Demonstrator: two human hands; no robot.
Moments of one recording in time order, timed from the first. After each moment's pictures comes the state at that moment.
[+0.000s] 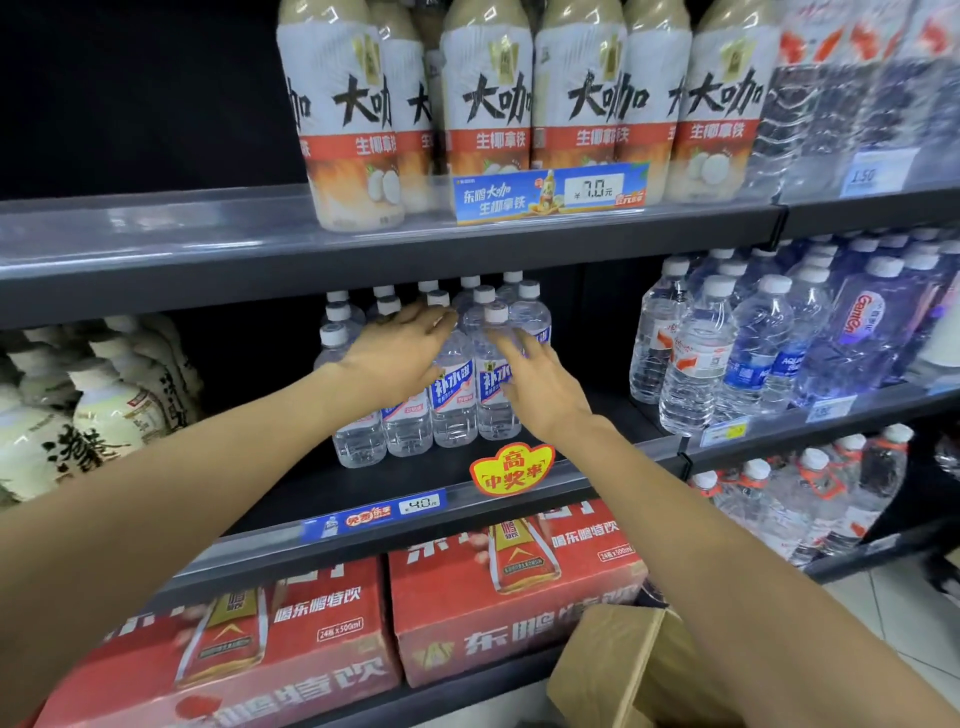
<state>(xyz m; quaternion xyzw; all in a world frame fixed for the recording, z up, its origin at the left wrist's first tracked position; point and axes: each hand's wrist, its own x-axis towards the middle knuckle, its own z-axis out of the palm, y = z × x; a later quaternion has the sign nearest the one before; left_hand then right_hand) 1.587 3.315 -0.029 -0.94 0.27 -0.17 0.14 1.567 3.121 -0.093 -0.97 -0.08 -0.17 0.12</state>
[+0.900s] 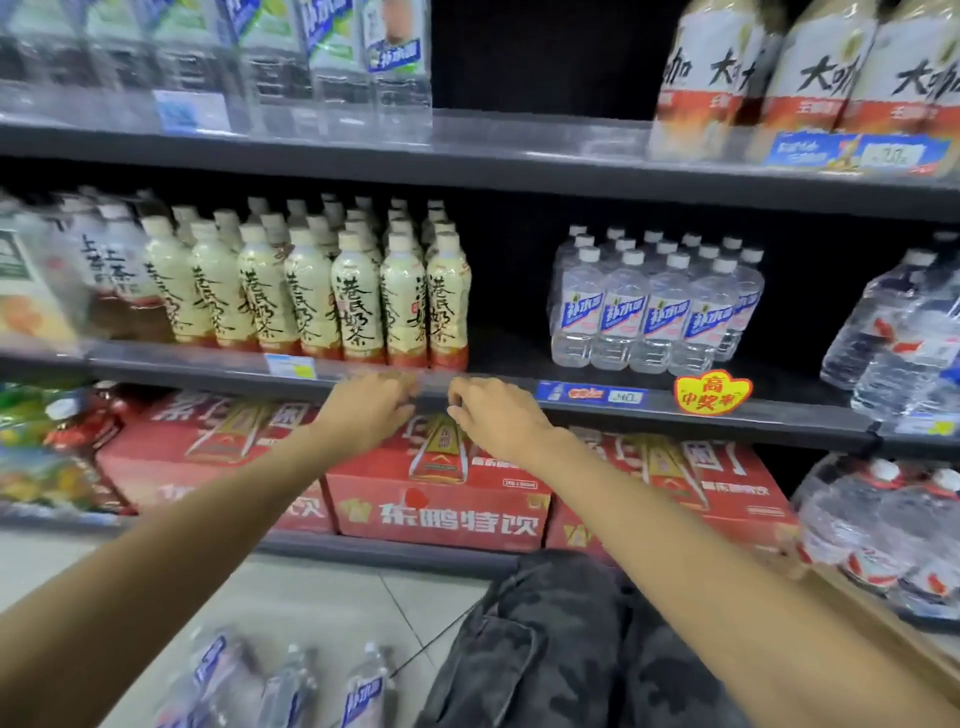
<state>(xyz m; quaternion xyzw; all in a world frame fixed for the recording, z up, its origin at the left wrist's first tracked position) 1.346 3.591 -0.121 -1.00 0.05 -0.08 0.00 1.377 3.404 -0.115 -0.93 -0.35 -0.09 0.09</state>
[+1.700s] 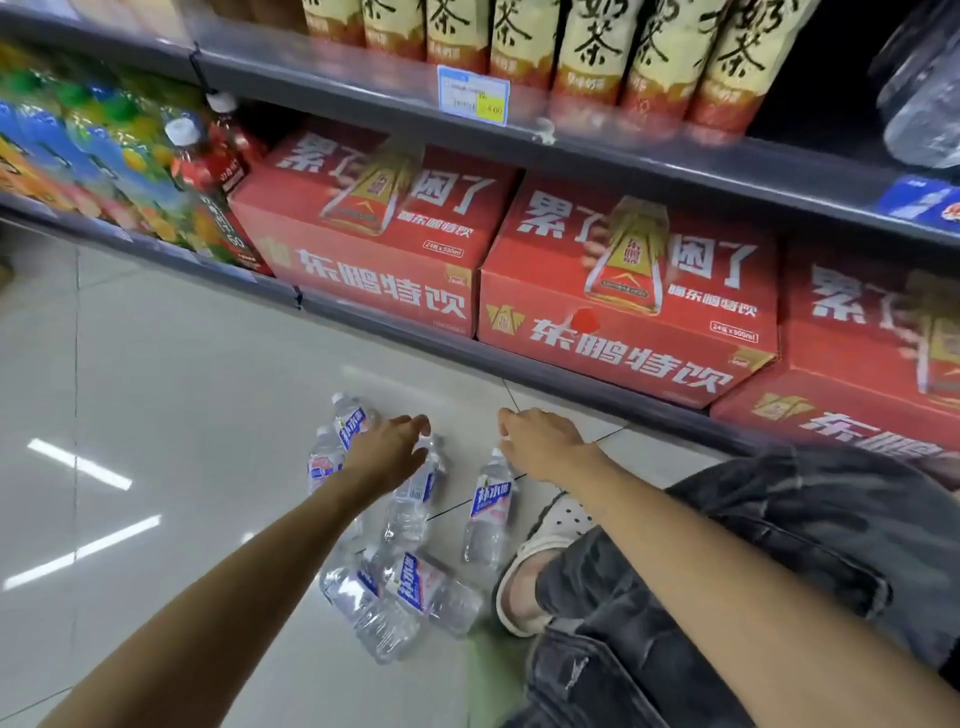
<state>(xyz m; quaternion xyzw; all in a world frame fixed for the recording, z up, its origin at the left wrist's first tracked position) 1.179 3.739 -0.427 -0.97 -0.14 0.15 -0.15 1.289 3.548 -0.376 -0.89 -0.36 0.27 0.00</state>
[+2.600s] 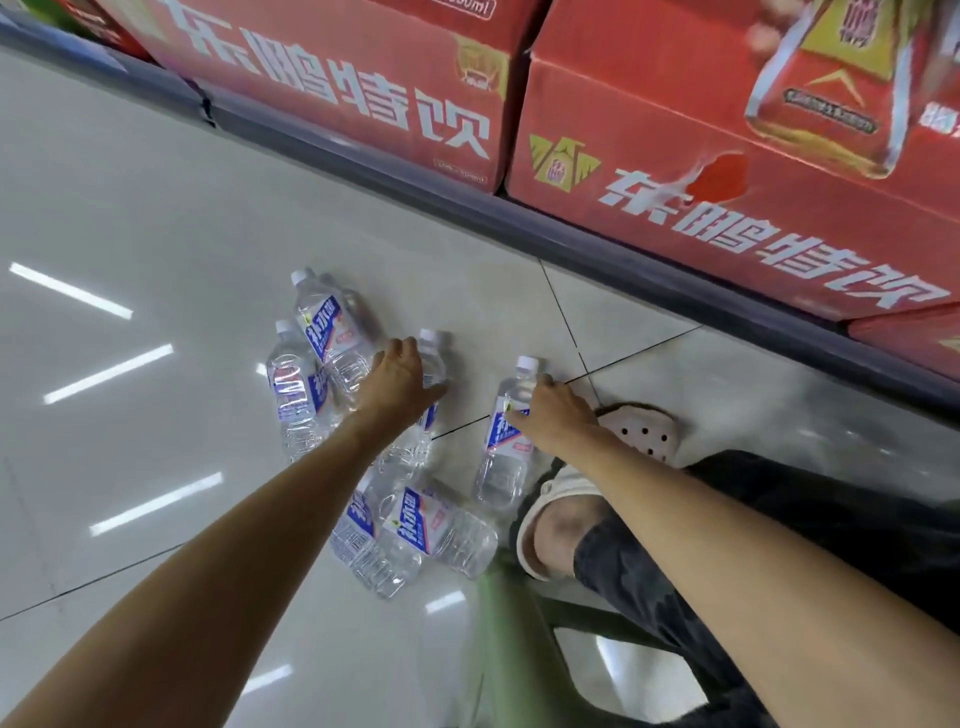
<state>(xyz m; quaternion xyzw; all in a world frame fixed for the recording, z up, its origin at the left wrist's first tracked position) 1.203 3.751 -0.586 -0.89 -0.27 0.26 -0.25 1.287 3.563 -0.550 -0.88 -0.13 0.46 0.06</state>
